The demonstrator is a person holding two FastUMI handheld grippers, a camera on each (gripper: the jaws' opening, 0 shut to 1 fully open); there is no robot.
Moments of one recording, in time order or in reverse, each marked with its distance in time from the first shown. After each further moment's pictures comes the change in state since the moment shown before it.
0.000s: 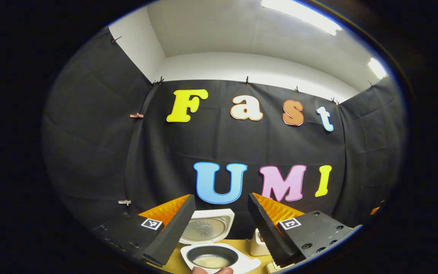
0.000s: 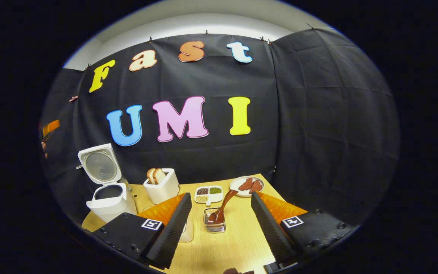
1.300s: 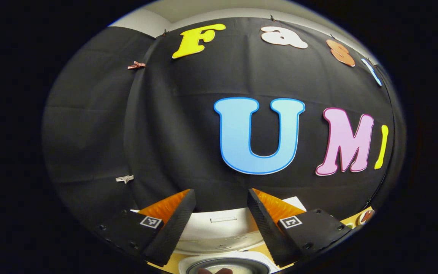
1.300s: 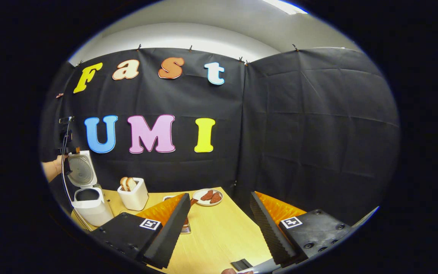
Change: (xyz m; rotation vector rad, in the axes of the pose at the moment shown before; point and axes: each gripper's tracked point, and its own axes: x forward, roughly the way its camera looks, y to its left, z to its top) left arm 0.237 0.051 -0.207 0.103 0.348 0.240; right arm -0.087 -0.082 0.043 -0.045 -0.092 -0.285
